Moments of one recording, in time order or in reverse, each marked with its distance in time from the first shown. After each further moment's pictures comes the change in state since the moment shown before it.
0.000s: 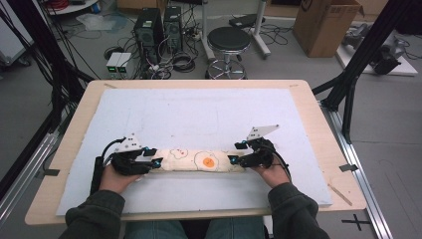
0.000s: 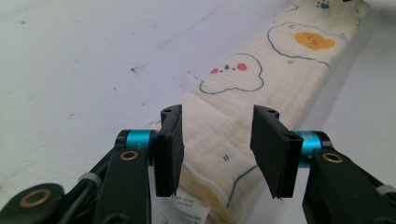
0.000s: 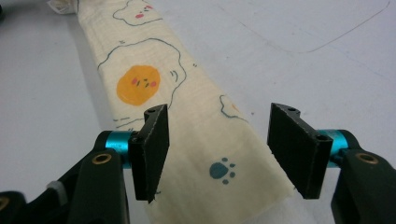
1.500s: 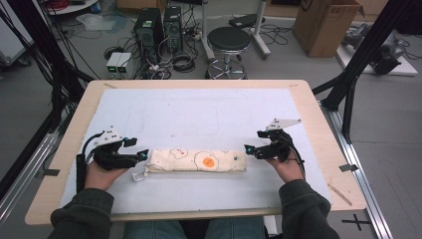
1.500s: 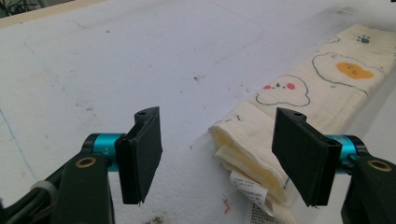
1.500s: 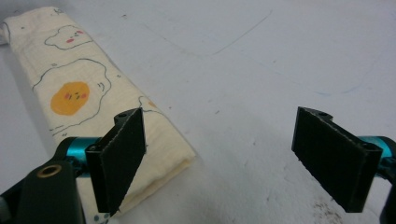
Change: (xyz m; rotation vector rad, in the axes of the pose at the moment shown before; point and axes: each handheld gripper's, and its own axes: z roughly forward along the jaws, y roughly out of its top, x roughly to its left) left arm 0.023 0.000 -0.035 -0.067 0.120 -0.085; right arm -0.028 -0.008 -0.044 -0.061 -0.185 0.106
